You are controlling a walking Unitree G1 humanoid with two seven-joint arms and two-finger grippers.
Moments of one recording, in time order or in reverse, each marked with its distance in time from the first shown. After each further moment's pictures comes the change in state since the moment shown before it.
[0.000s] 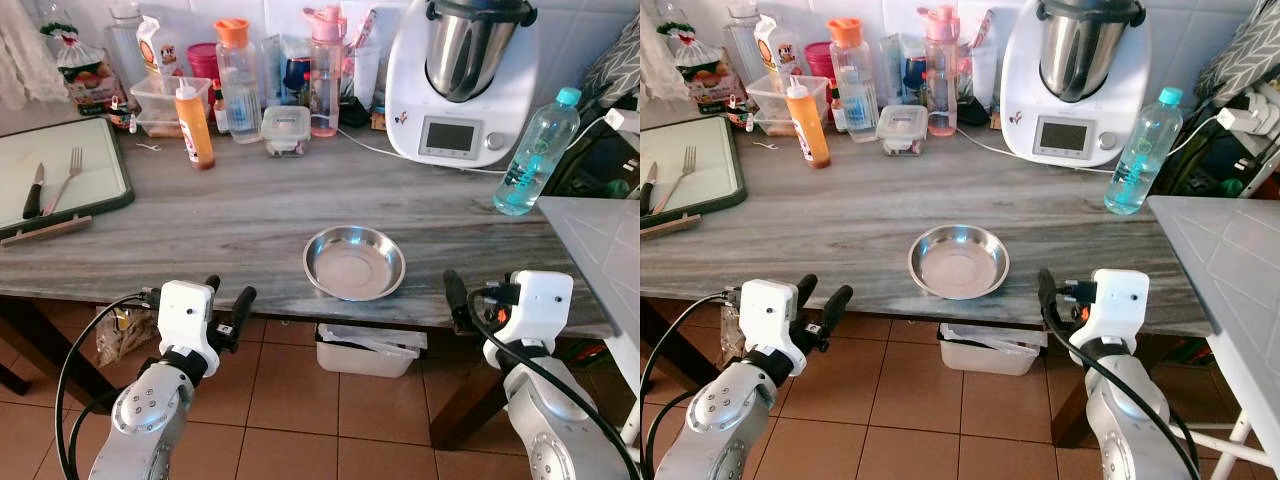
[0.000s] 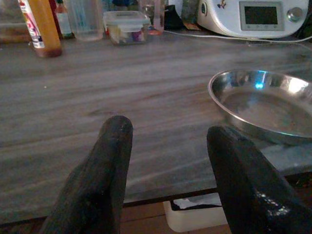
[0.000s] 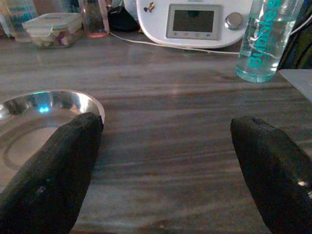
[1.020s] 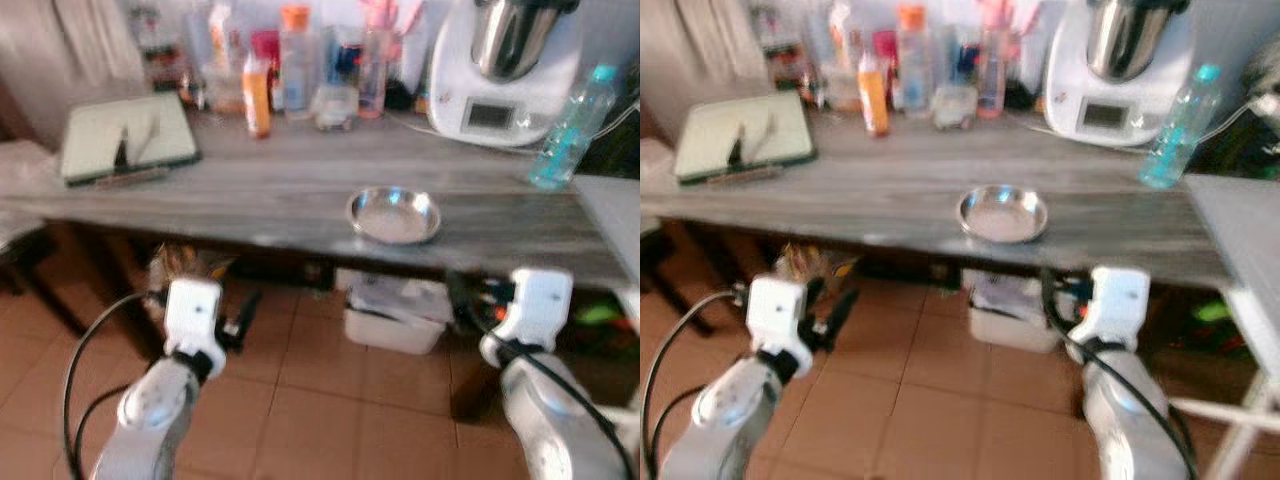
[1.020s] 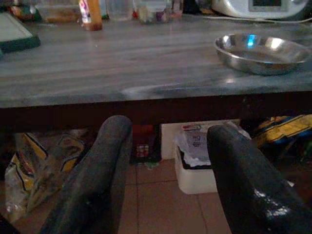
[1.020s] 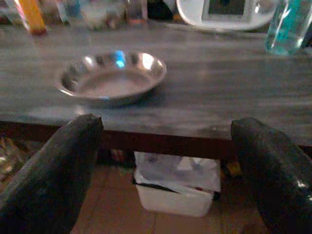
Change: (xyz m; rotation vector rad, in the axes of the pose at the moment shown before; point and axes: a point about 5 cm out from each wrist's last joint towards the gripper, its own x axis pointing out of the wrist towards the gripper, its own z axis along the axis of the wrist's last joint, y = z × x) left arm 0.002 -0.001 0.000 0.013 0.034 0.002; right arm 0.007 0.002 -0.001 0.012 0.006 0.002
